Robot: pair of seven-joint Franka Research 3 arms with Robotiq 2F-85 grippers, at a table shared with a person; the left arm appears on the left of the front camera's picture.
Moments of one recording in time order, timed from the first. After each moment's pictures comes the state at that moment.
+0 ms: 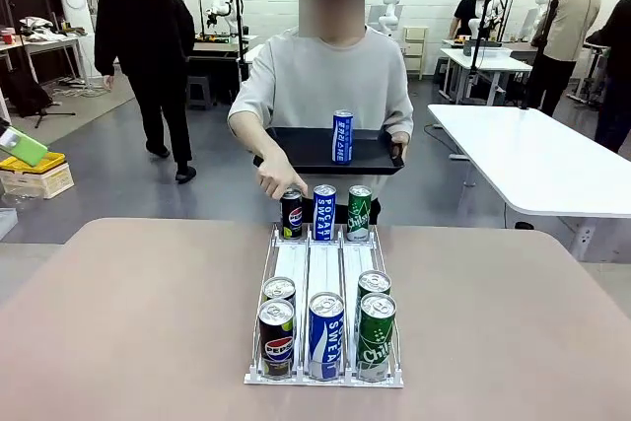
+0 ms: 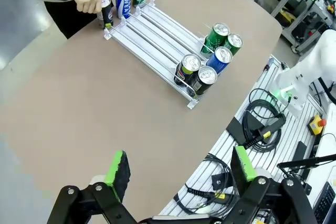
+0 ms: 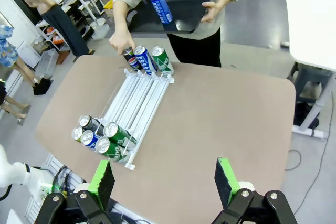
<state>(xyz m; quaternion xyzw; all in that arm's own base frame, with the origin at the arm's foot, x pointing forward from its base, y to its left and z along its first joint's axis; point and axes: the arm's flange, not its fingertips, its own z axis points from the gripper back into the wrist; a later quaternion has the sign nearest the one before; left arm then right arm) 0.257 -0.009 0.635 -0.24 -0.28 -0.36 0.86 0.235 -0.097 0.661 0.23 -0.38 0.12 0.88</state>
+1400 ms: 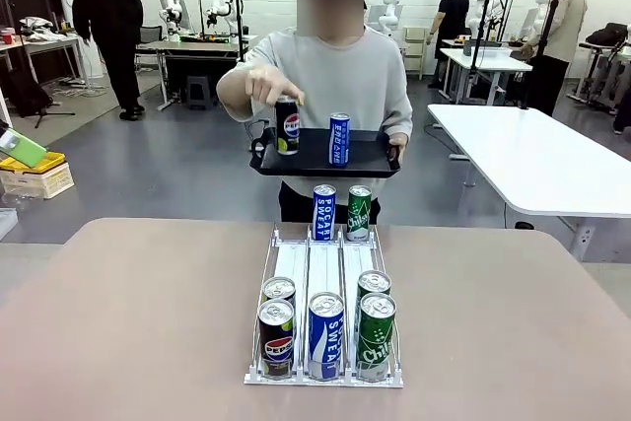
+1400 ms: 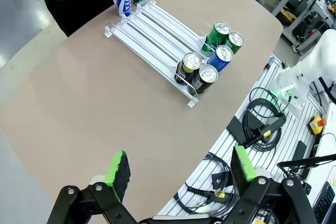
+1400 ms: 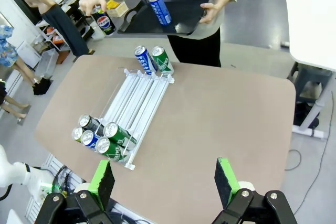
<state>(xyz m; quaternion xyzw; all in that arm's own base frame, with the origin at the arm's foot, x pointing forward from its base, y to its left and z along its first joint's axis) 0.260 -0.009 0.633 -0.24 -0.27 -0.35 0.86 0.235 -0.097 0.661 0.23 -0.38 0.12 0.88</state>
